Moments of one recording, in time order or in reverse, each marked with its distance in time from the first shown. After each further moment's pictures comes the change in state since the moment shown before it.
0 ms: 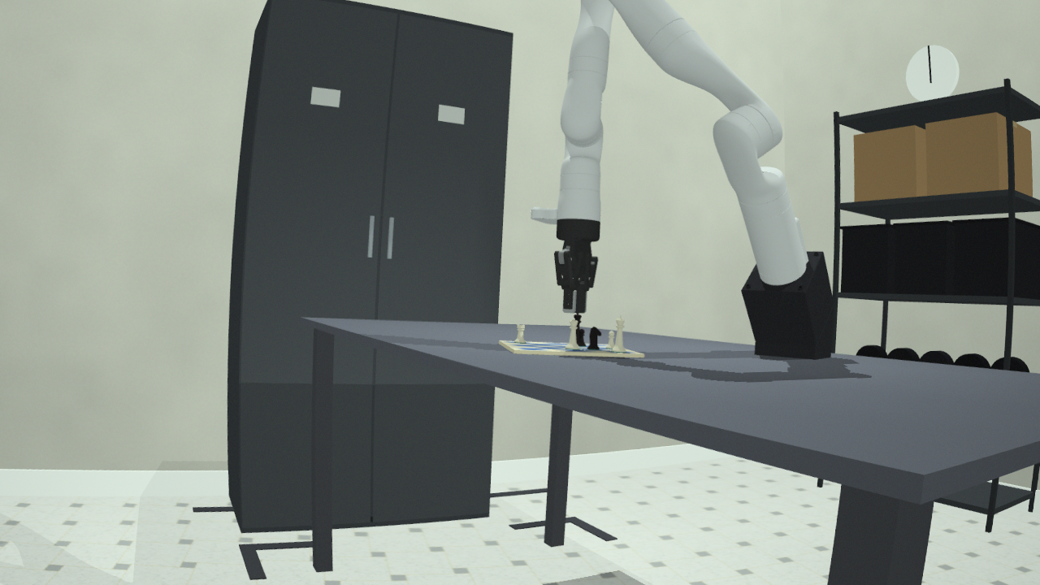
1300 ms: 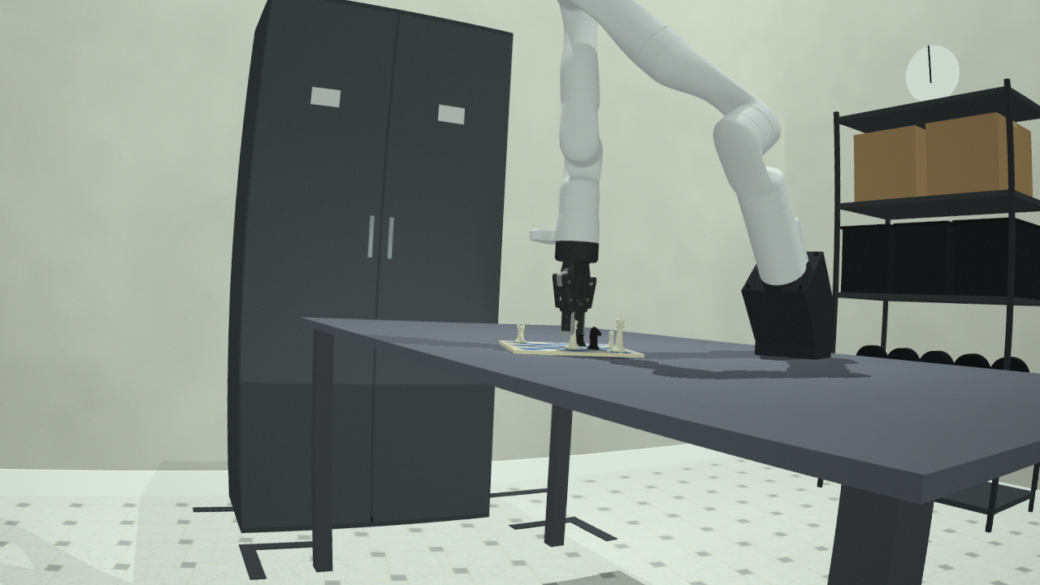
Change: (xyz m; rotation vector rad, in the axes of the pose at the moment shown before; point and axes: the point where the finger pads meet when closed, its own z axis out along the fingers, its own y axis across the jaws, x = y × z) arm 0.003 0.002 0.037 -0.002 0.007 0.005
